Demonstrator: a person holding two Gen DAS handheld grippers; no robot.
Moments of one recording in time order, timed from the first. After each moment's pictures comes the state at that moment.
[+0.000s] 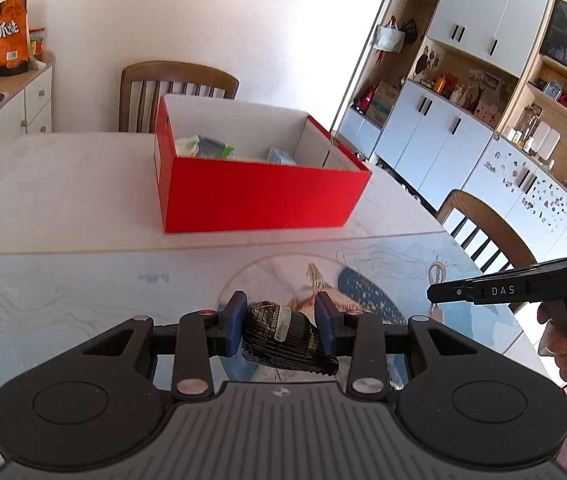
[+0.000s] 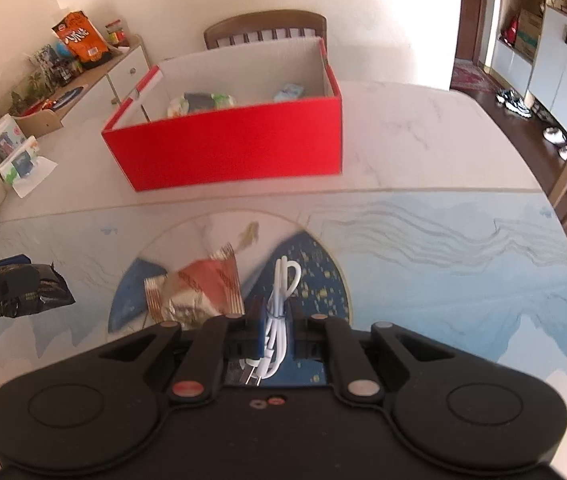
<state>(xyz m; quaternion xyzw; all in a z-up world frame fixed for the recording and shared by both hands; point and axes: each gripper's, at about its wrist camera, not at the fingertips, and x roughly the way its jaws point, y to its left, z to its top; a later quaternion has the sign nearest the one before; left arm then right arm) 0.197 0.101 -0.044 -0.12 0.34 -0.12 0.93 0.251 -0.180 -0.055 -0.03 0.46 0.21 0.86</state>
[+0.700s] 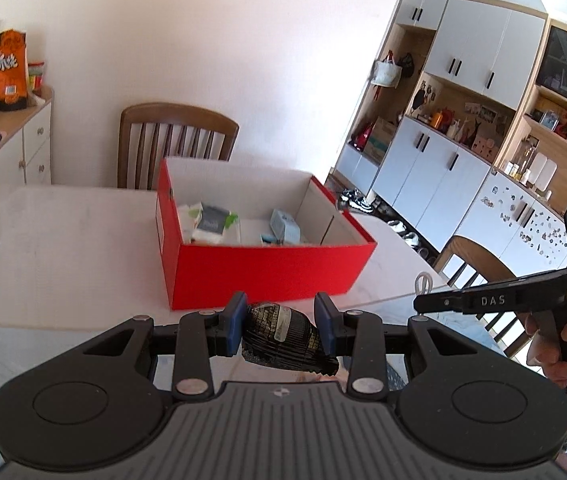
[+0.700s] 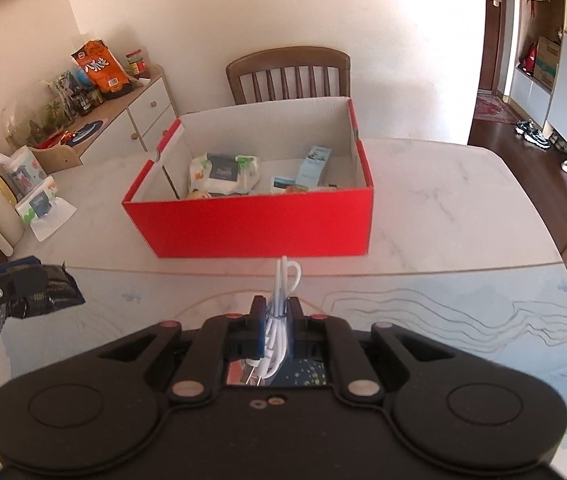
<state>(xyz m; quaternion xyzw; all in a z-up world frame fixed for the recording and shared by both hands) 0.236 0.119 -0.005 -0.12 0.29 -0.12 0.94 0.300 -0.152 -0.016 -0.03 0.42 0.24 0.87</state>
